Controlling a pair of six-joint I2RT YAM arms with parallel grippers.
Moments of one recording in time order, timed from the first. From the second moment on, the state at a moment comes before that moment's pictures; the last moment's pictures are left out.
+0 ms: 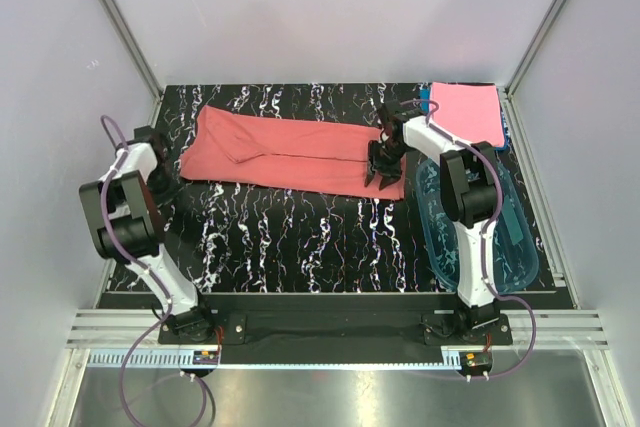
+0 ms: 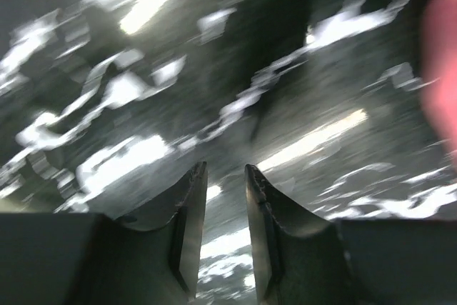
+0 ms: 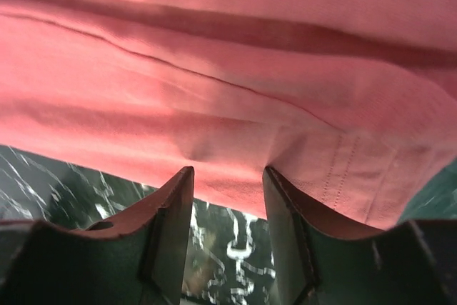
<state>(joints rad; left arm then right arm) 0.31 1.86 1.28 -0.86 -0.21 -0.55 0.32 2.23 1.75 -0.86 -0.23 0.41</state>
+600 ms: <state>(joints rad) 0.32 1.85 1.42 -0.65 0.17 -0.58 0.33 2.19 1.99 -1.00 -0.16 0.35</state>
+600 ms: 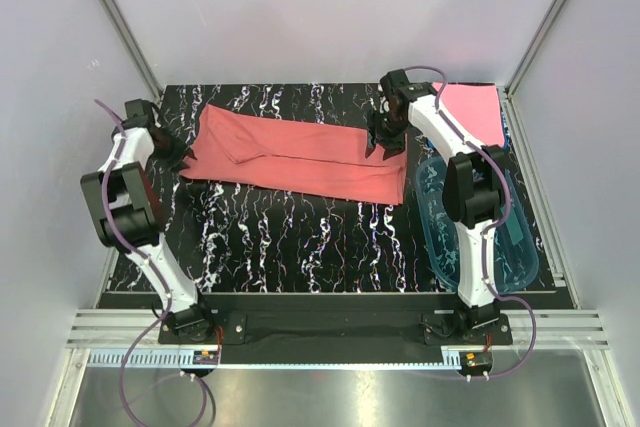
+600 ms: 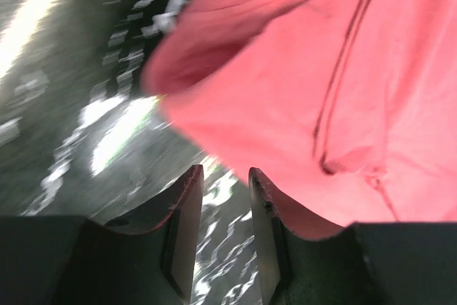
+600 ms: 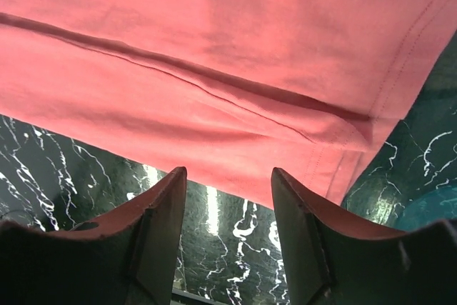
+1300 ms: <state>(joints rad) 0.45 1.91 1.30 -0.73 0.01 -0.71 0.32 2.27 1.97 -1.03 -0.10 0.33</state>
